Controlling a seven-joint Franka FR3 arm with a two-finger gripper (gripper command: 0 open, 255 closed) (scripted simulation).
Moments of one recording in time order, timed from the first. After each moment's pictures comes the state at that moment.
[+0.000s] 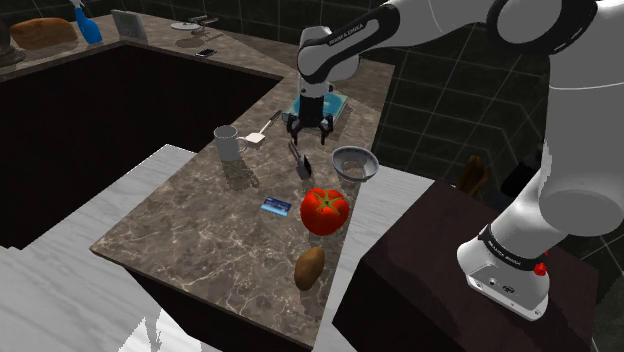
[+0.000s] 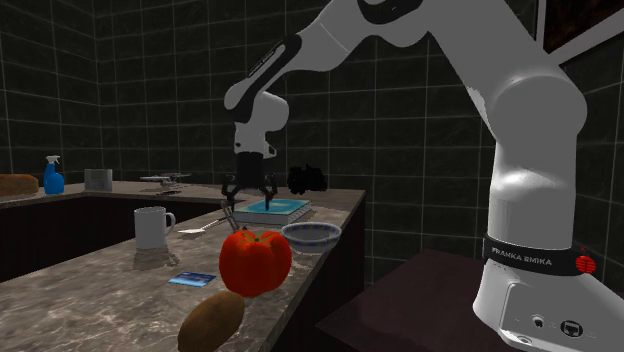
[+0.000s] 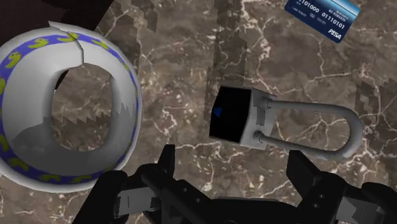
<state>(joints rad) 0.05 0.52 0.08 -1.73 0.17 2.05 0.62</state>
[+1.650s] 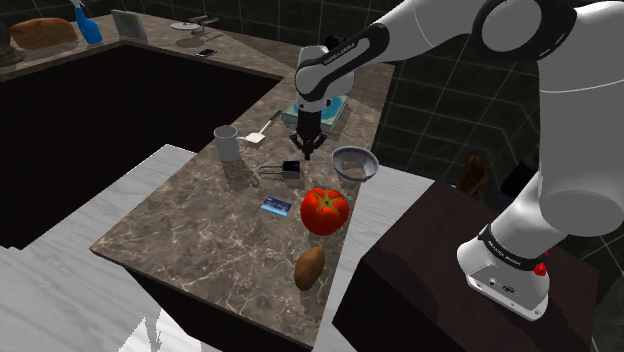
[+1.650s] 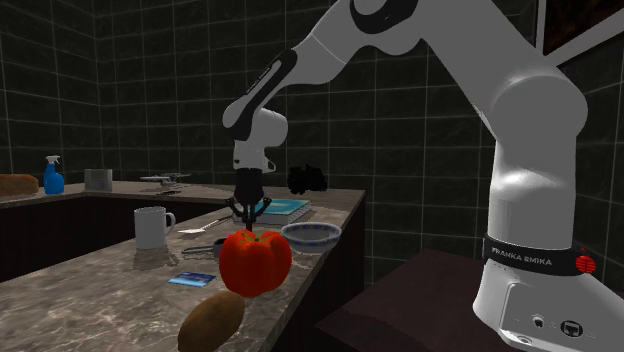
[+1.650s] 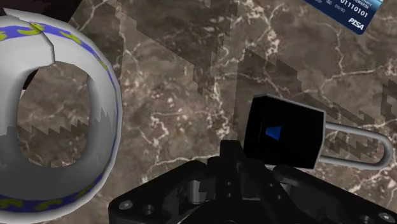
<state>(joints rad) 0.06 0.58 0.08 -1.75 0.18 2.14 0.63</state>
